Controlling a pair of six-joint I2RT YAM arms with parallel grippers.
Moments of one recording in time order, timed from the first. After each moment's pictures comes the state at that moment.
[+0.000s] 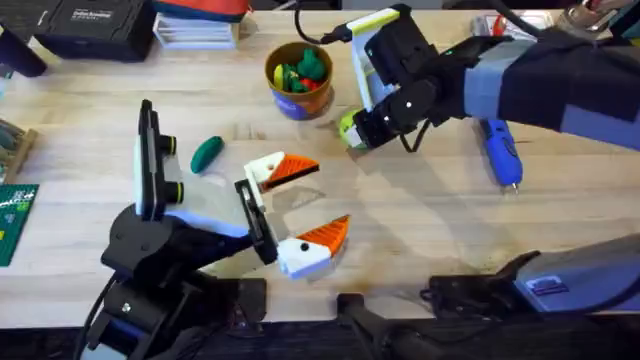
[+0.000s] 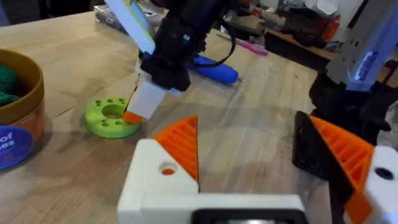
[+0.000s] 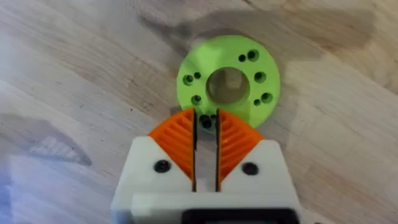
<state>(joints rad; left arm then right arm) -0.39 0.01 0.01 -0.06 0.79 -0.22 0.54 1.66 1.05 -0.58 -0.05 0.05</state>
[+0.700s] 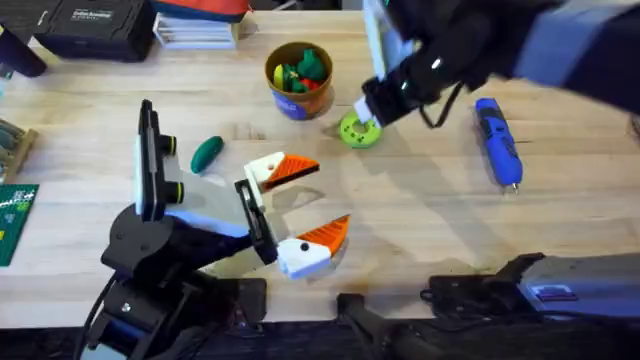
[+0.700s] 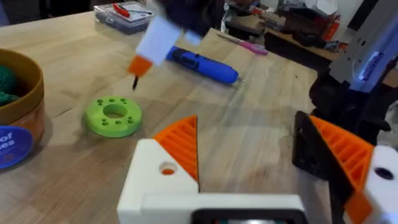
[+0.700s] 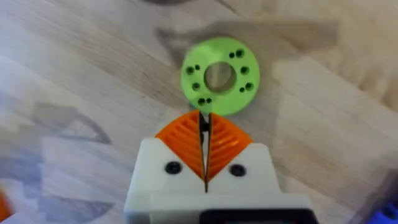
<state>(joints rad) -0.39 0.01 0.01 -0.07 0.79 -0.22 0.55 1.55 1.26 -0.87 -0.02 0.05</state>
